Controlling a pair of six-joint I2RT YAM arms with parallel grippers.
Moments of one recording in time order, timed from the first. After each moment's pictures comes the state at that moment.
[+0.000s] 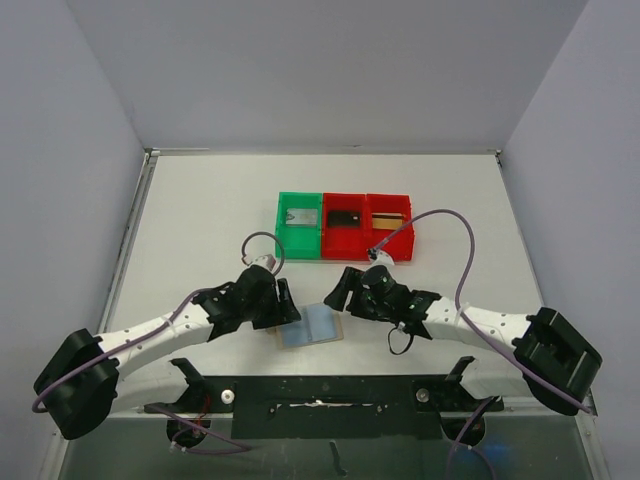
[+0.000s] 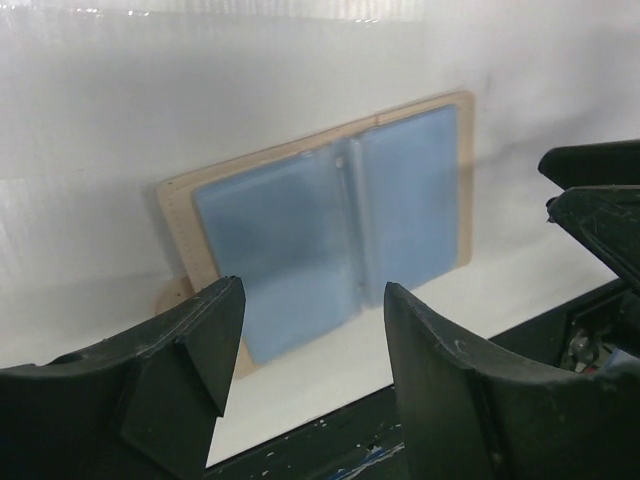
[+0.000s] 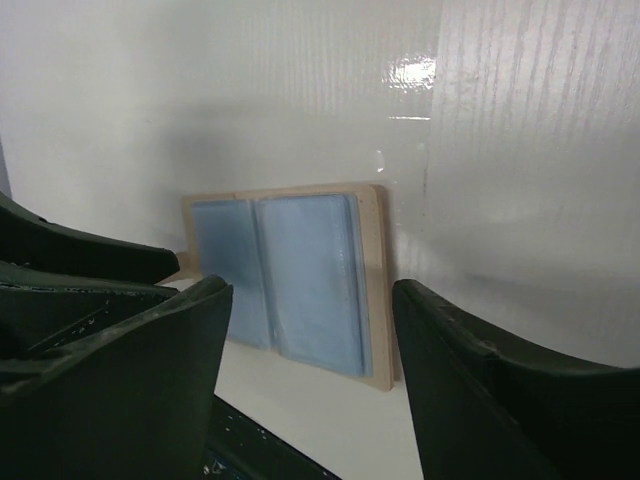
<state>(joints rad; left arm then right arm) -0.80 1.11 0.53 -0.28 0.00 -0.93 0.86 1.23 0.52 0.01 0.08 1.00</state>
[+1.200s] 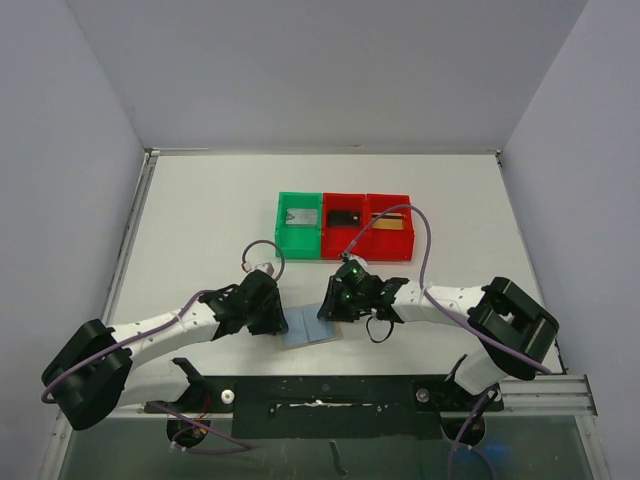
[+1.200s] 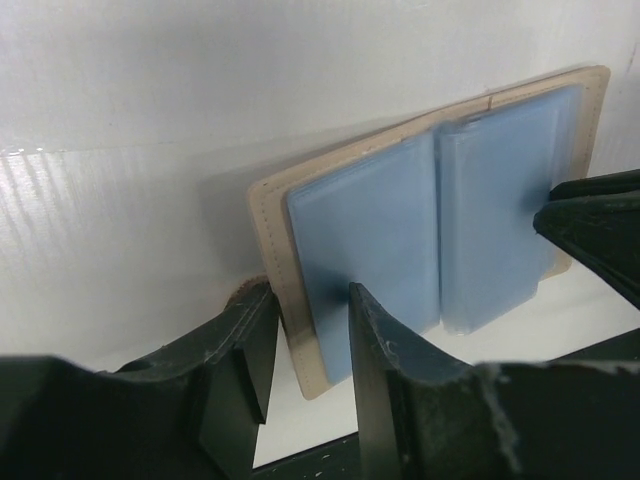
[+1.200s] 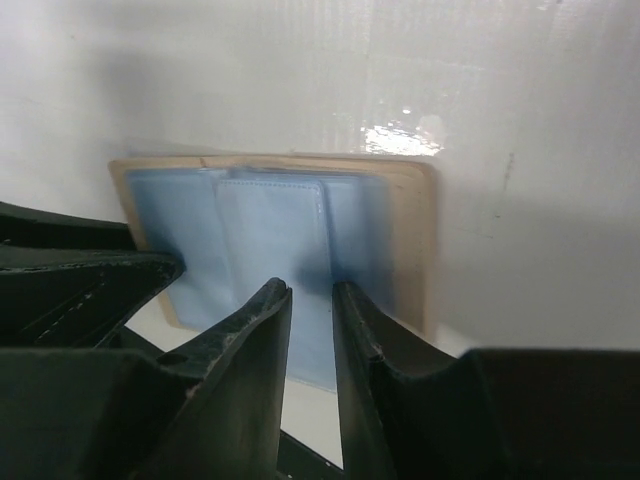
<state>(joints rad) -0.80 1.20 0.50 -0.33 -0.03 -0.90 0.90 1.52 0.70 -0.09 -0.06 0.96</state>
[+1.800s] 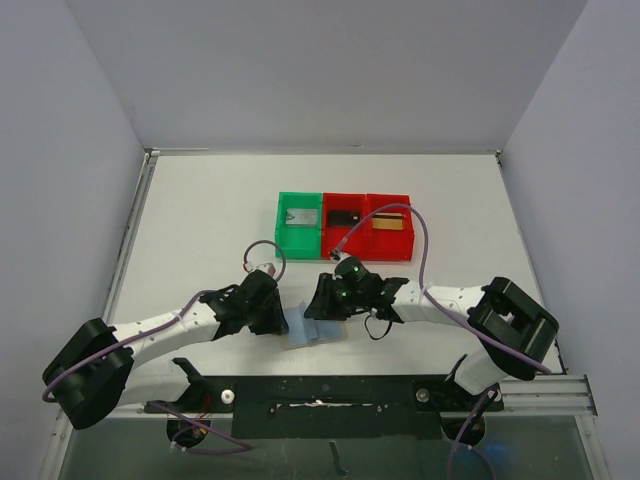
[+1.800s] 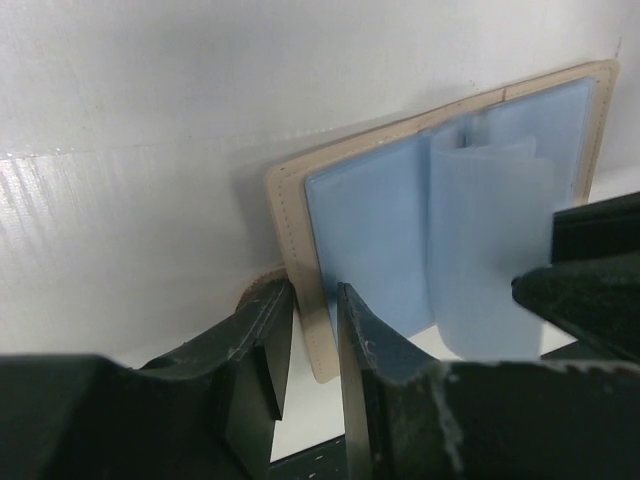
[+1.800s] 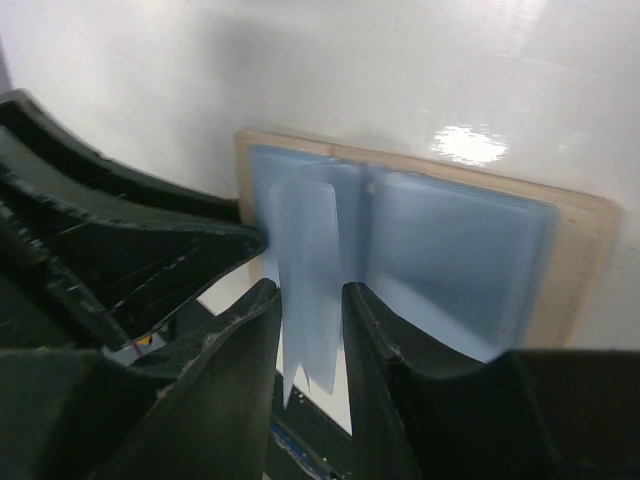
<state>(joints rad) -0.80 1.21 0.49 -0.30 -0.01 -0.90 0.90 1.52 0.70 0.01 -0.18 0.94</state>
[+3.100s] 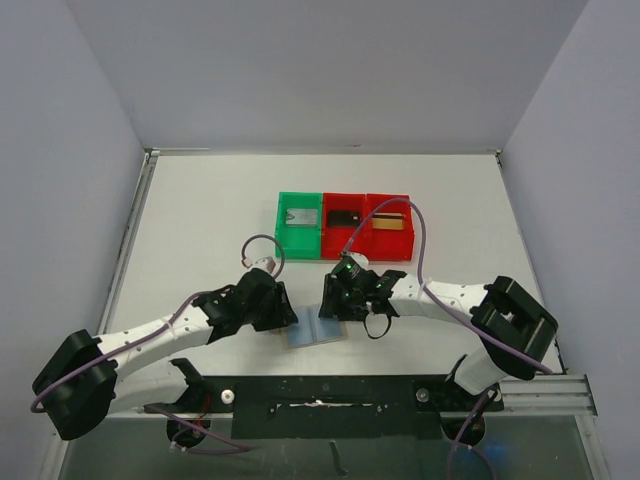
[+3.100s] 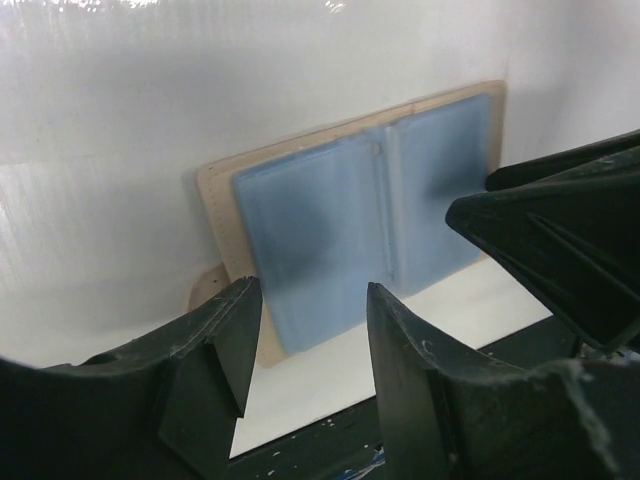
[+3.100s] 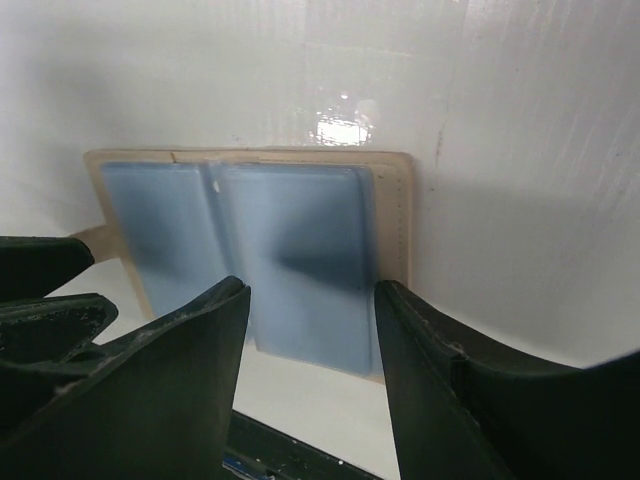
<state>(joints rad) -0.82 1.10 0.51 -0.29 -0.02 -0.94 0.90 1.51 0.80 -0.30 0.00 0.91</state>
